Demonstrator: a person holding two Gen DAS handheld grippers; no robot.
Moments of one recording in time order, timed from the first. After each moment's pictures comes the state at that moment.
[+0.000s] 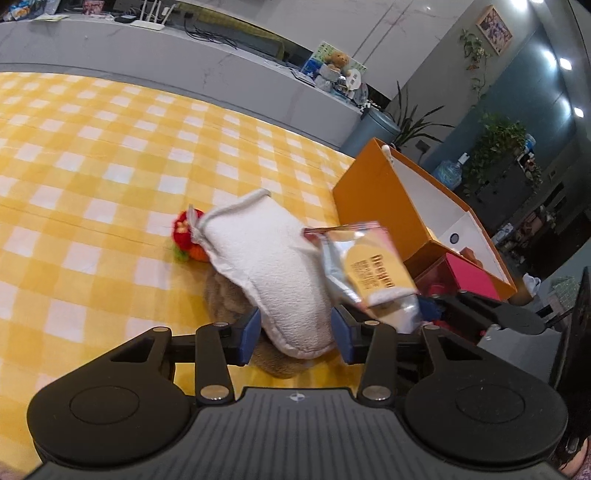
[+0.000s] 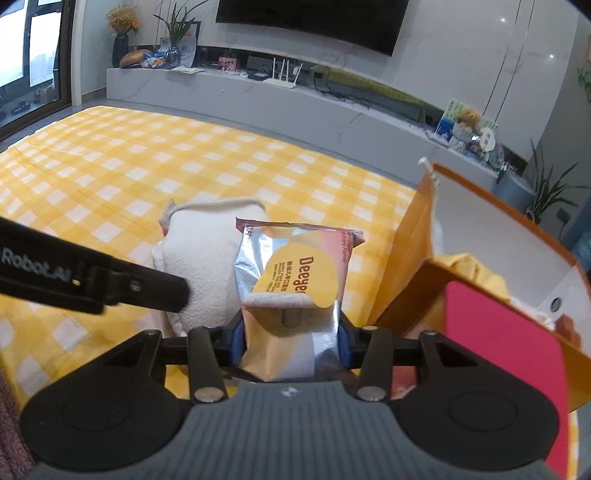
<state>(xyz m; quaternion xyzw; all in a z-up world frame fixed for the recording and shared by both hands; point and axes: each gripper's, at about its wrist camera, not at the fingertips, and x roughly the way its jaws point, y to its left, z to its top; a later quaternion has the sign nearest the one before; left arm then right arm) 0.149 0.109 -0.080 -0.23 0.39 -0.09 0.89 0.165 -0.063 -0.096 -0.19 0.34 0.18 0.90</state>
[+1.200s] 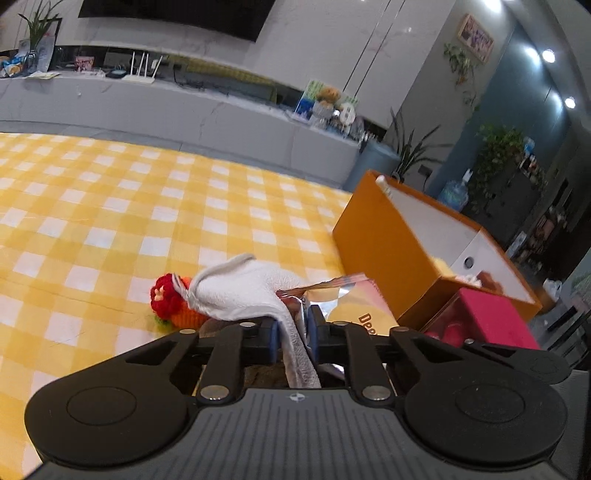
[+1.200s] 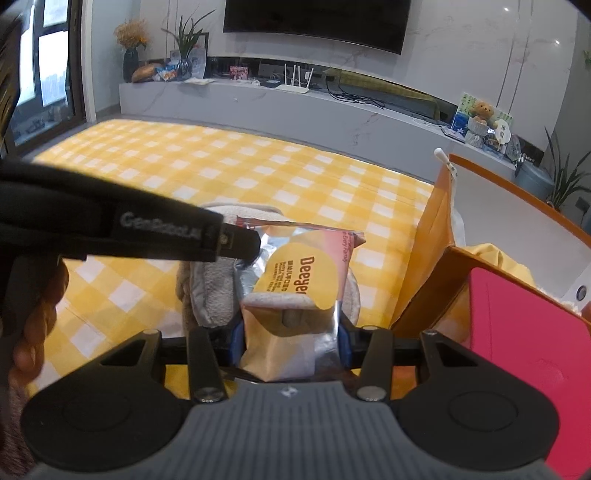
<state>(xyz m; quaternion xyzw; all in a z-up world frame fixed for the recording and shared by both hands) 0.166 0.089 -0.069 -0.18 0.32 -0.07 0.93 0.166 -0.069 -0.099 -0.15 0.34 0.21 0.90</state>
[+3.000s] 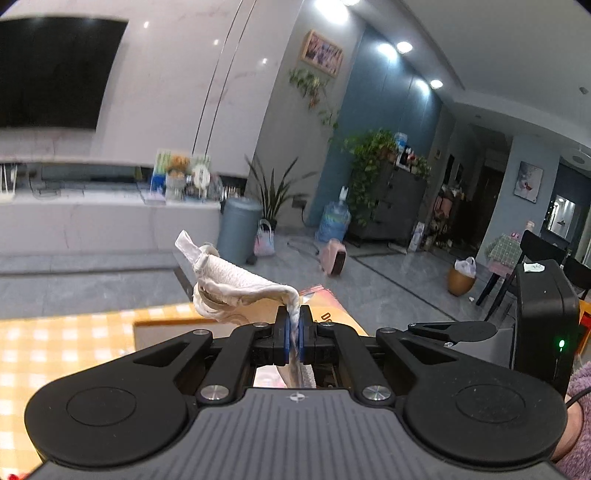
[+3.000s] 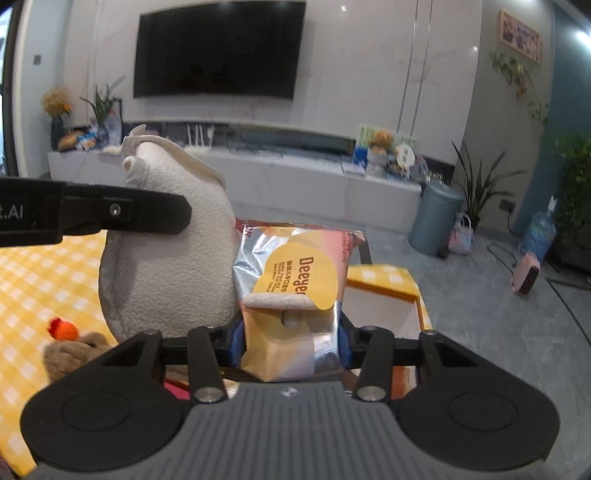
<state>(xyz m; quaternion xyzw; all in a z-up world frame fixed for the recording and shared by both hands) 0.242 -0.075 0.056 -0.09 0.22 -0.25 0.94 0.223 -0.262 0.031 -0.10 0.28 0.09 0.95</state>
